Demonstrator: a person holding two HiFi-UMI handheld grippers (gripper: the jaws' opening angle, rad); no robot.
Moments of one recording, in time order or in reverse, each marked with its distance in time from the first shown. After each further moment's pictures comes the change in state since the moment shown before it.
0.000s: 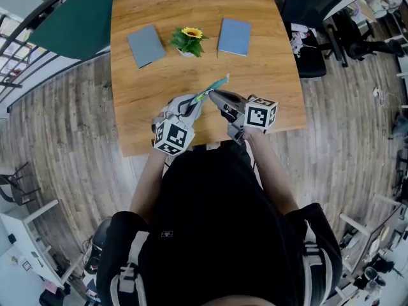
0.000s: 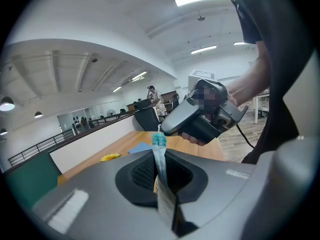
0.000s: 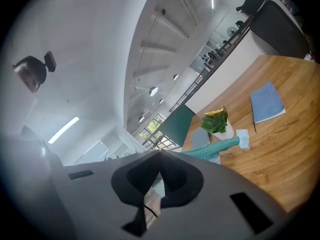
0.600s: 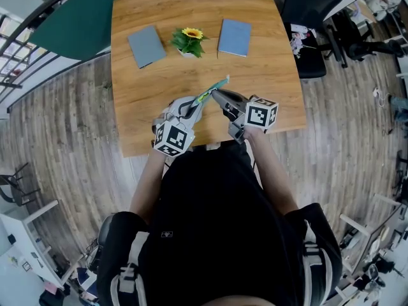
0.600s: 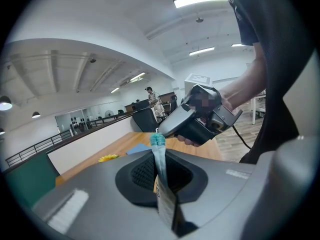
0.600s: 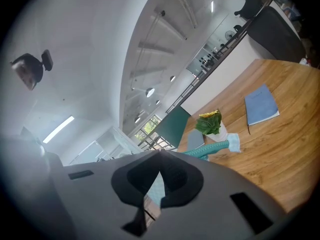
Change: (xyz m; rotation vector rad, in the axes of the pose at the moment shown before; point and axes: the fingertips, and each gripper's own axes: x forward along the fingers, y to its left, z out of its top) left arm -0.005 -0.005 0.002 0.007 -0.014 -0.022; right arm -0.003 -0.012 0.001 -0.003 -0.016 -0.047
